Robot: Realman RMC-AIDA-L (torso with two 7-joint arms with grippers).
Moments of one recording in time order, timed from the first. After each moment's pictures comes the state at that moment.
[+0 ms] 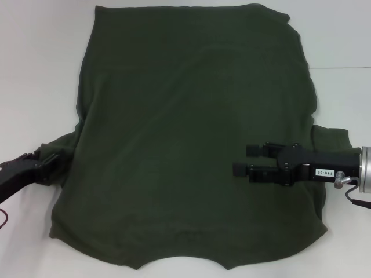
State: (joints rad) left arm -0.40 -2.16 0.46 0.55 1.84 1.03 -1.35; right arm 0.55 2.07 -0.72 -0.56 -1.95 -1.51 1.56
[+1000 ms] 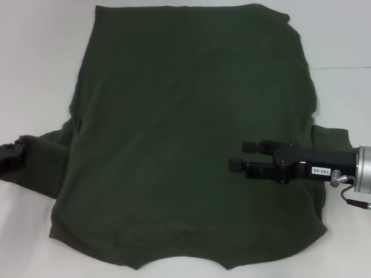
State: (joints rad) left arm -0.40 -2.16 0.45 0.62 1.83 0.97 -1.36; right arm 0.55 2.08 -0.71 -0.55 -1.92 -1.51 1.55
